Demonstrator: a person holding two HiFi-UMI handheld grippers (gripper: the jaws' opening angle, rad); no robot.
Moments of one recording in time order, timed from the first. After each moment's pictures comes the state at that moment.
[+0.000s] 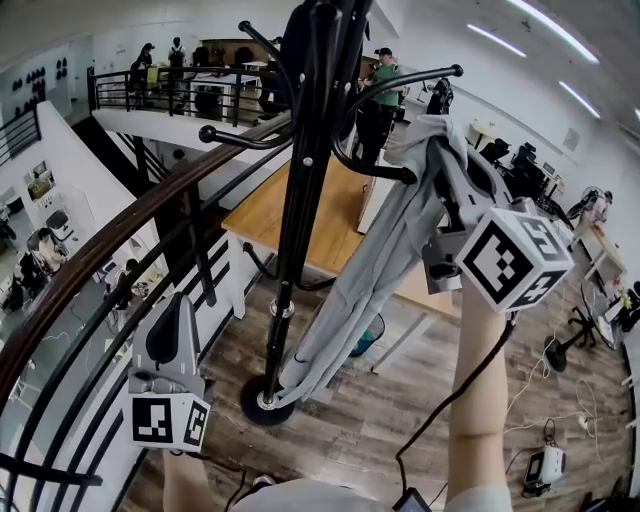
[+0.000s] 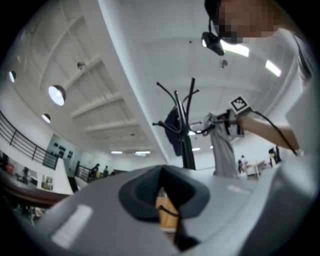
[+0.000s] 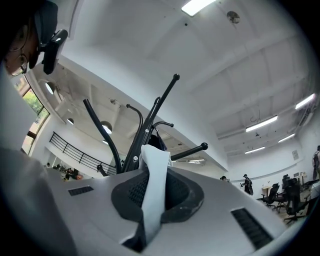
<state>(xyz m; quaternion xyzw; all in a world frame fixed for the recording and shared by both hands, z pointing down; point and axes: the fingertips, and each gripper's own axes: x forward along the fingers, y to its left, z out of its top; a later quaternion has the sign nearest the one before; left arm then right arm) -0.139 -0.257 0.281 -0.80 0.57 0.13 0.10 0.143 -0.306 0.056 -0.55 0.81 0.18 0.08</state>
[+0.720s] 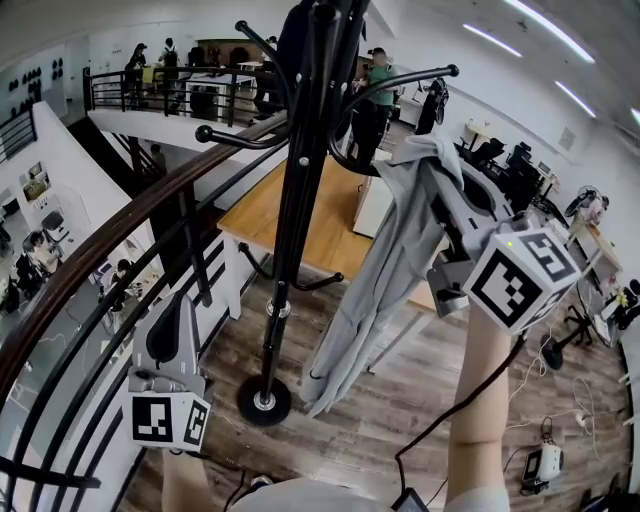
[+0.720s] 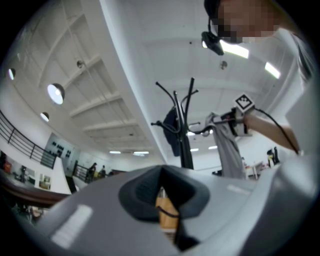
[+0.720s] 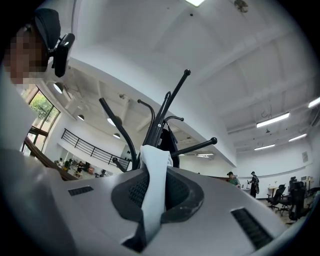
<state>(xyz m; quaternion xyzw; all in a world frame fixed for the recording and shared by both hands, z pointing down) -0.134 -0.260 0.282 -0.81 0.56 0.14 0.10 0.130 -0.287 0.076 -0.52 0.84 0.17 0.02</state>
